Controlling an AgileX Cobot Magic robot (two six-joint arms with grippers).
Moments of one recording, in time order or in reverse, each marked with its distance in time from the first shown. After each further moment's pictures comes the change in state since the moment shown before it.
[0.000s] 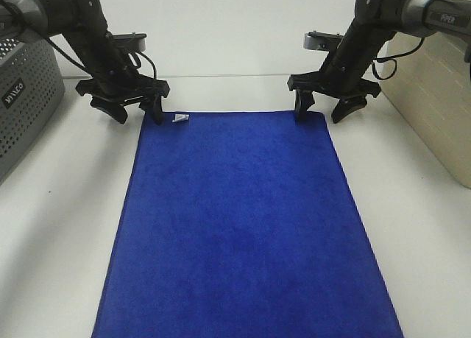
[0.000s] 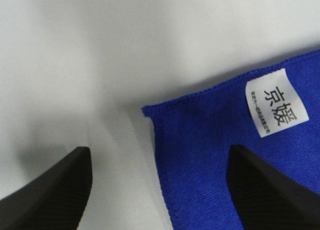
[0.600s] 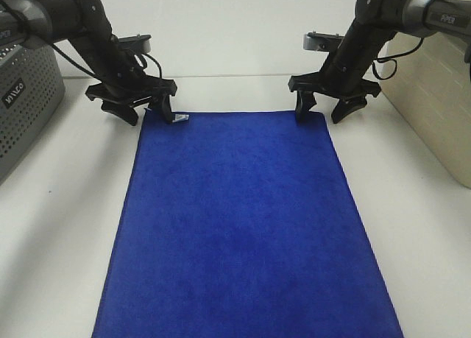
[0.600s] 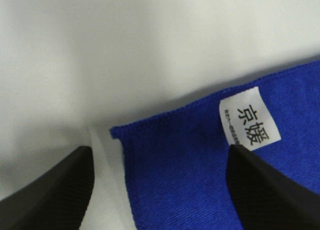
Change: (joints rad) left arm -0.006 0.034 -0.018 -0.079 -0.024 0.004; right arm -0.002 0.002 -0.003 0.007 0.008 -0.028
